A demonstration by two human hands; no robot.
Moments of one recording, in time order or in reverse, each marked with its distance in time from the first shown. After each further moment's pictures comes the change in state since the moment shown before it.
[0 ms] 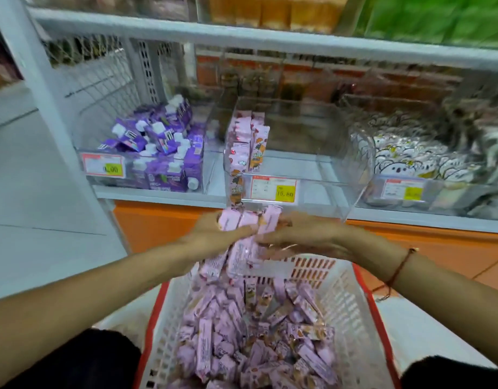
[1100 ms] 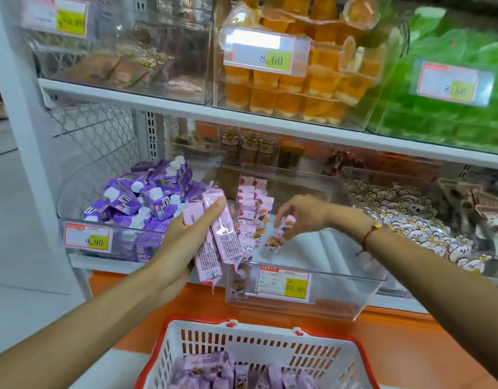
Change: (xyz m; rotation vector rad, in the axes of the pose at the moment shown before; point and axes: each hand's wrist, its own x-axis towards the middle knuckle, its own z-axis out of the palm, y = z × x) left_hand 0.055 0.065 -0.058 -0.614 0.053 0.187; right_hand 0.085 -0.120 -0.116 -1.266 0.335 -0.096
